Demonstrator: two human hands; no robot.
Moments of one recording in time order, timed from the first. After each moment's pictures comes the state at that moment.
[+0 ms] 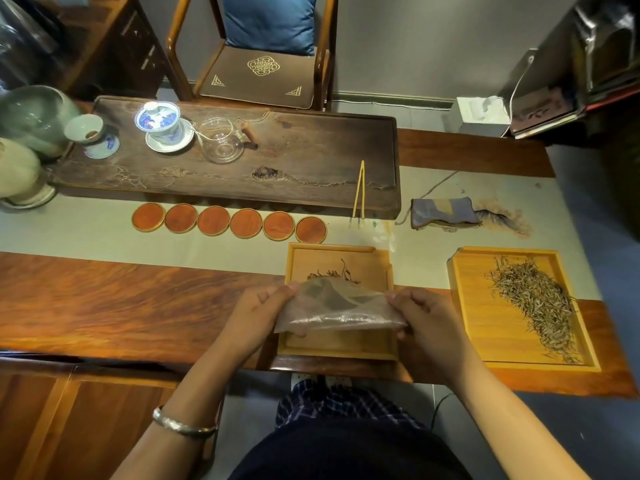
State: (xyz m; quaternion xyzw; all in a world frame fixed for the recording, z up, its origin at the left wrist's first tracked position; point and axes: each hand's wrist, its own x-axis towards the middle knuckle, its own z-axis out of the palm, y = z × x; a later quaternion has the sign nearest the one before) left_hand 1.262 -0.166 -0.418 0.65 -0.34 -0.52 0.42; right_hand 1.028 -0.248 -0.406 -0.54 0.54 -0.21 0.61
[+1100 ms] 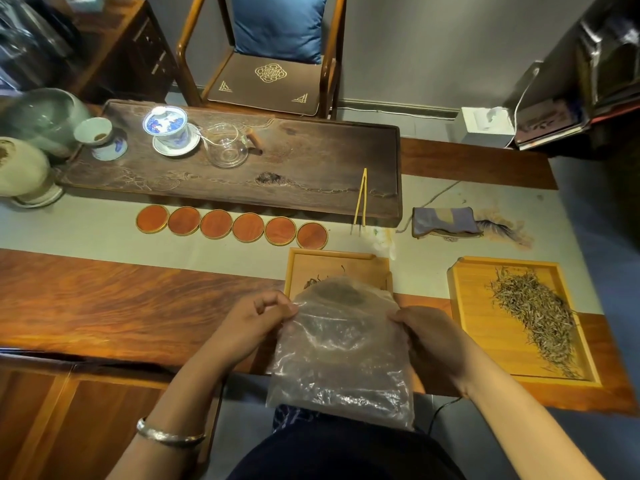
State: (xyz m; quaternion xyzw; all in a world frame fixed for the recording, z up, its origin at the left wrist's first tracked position) left_hand 1.272 -0.160 -0.422 0.66 -0.34 -0.56 0.37; right_hand 1.016 -0.260 -0.403 -0.43 0.57 -0.08 0.70
